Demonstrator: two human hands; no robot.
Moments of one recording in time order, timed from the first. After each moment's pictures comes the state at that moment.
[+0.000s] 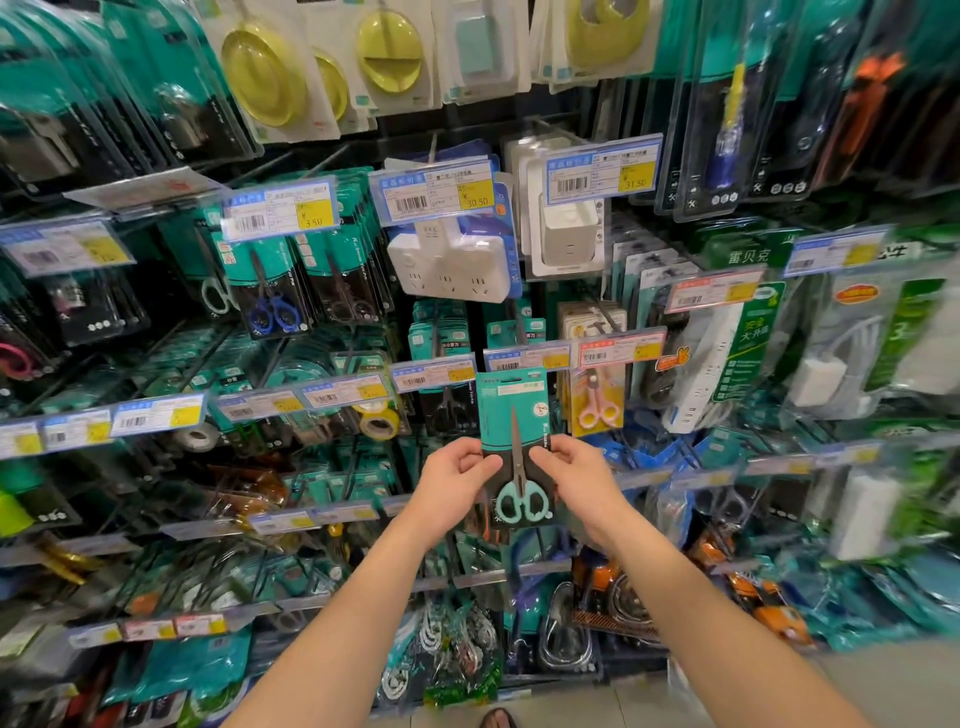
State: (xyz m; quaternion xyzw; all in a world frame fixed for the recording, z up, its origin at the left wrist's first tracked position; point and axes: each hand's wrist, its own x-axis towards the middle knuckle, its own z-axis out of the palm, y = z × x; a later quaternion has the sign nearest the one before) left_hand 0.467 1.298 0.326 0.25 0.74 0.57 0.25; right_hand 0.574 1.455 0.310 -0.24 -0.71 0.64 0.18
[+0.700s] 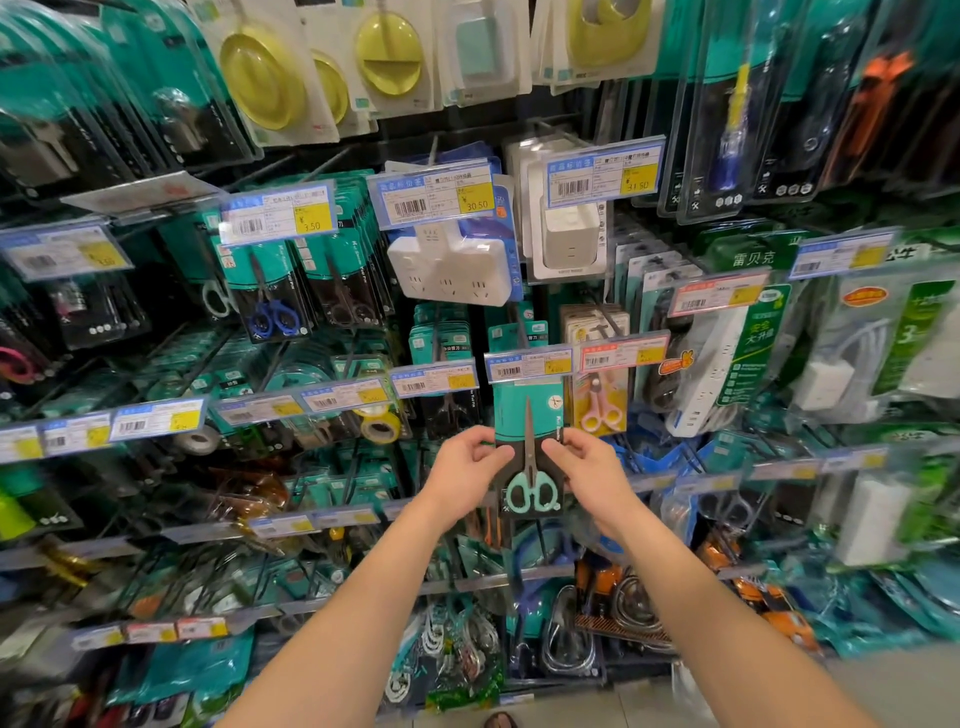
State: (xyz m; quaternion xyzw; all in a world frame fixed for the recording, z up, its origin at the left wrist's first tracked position) left_hand 0.464 1.318 0.339 0.28 0.75 0.55 0.24; right_hand 0.577 1.468 0.318 -0.21 -0.69 0.66 0.20
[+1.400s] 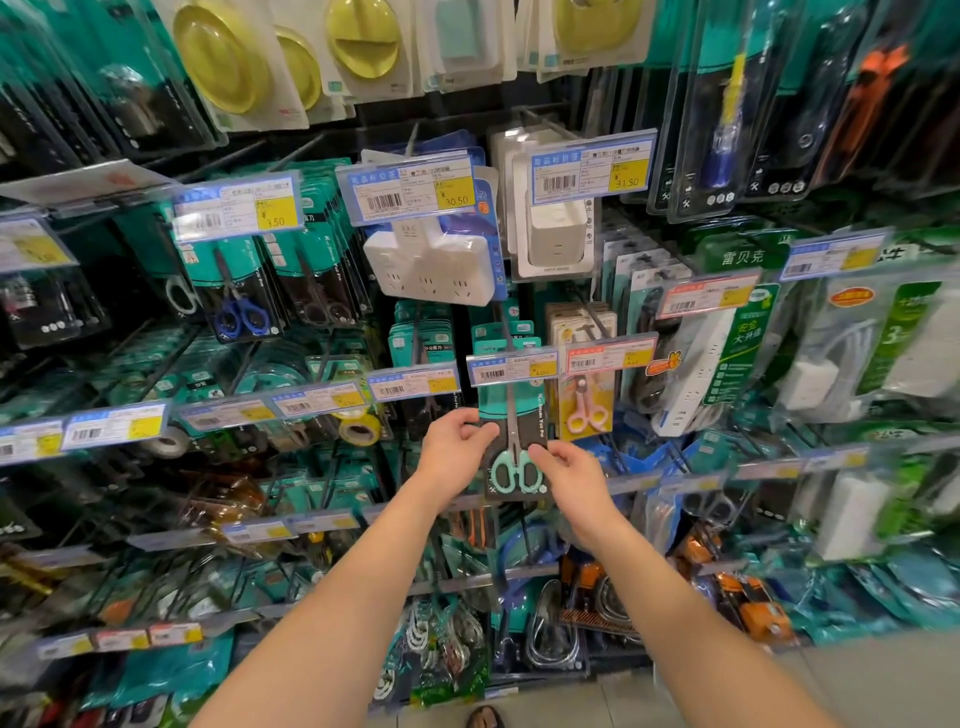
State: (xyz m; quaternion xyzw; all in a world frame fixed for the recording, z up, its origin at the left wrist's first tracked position) left_hand 0.442 1.354 0.338 0.19 0.81 0.53 0.17; right_hand 0.571 1.468 0.308 -0.29 -0.67 0.65 0.19
